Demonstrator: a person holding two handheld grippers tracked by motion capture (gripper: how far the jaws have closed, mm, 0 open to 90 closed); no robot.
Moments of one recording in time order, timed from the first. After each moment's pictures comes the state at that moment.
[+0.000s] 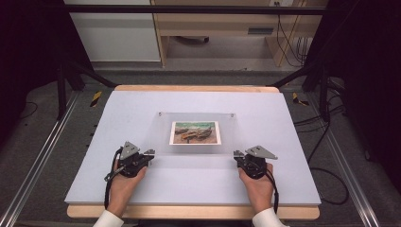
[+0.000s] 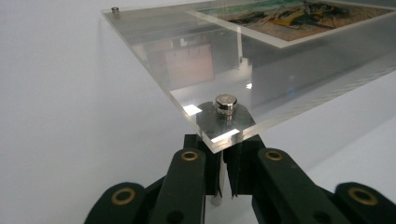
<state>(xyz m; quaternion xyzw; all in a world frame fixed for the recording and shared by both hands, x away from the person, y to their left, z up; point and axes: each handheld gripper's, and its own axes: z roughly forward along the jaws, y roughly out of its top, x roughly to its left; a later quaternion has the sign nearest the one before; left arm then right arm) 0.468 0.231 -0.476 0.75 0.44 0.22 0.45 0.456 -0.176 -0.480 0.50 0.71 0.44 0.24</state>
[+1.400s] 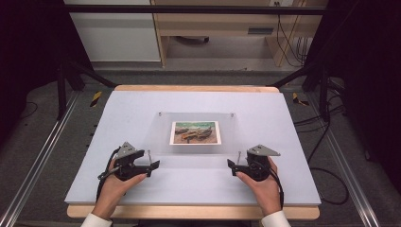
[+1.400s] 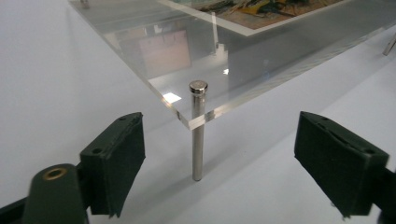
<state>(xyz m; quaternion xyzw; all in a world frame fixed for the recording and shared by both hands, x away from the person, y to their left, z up) 0.461 0.240 -0.465 0.78 0.41 0.17 0.45 0.452 -0.183 -0.468 0.49 0.74 0.43 0.20</state>
